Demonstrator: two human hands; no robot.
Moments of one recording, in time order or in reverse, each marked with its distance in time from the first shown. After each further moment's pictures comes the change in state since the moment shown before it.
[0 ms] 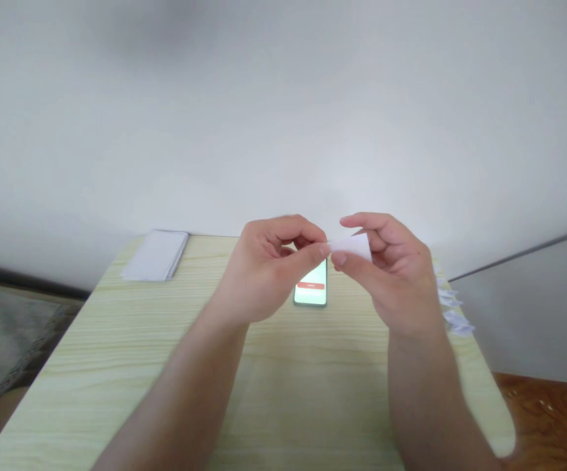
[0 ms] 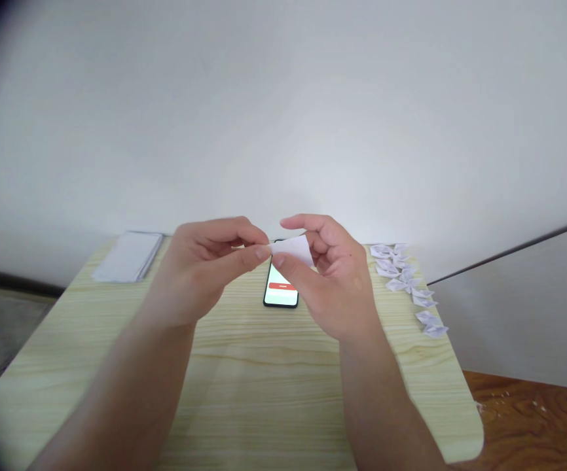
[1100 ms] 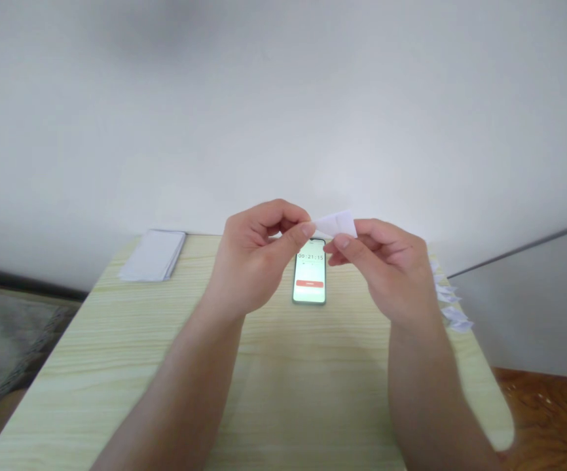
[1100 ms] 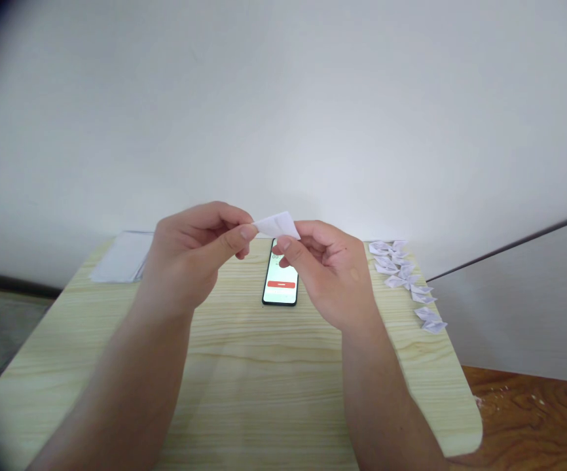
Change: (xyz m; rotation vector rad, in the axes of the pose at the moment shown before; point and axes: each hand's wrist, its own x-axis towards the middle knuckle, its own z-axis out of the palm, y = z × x) left_hand 0.003 -0.004 -0.003 0.113 0.154 0.058; right_hand 0.004 0.012 -0.003 -0.058 0.025 -0.062
